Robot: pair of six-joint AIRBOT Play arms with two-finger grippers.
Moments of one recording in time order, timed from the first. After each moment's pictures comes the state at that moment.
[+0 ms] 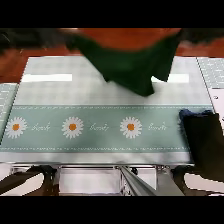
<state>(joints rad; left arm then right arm) -0.01 -1.24 1.61 0.49 -1.19 -1.07 -0.03 -1.42 1.97 -1.03 1.38 1.53</state>
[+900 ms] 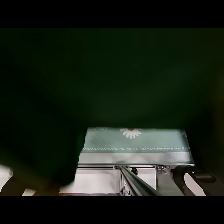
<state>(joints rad) 0.00 -0.83 2.07 0.94 -1.21 -1.27 -0.03 -0.80 2.08 -1.08 1.53 1.48</state>
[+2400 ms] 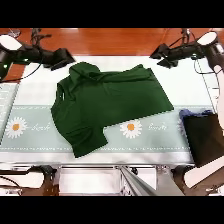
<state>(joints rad) 0.06 -1.56 1.52 0.94 -1.18 -1.37 -0.11 -1.84 1.85 -0.90 1.21 1.52</state>
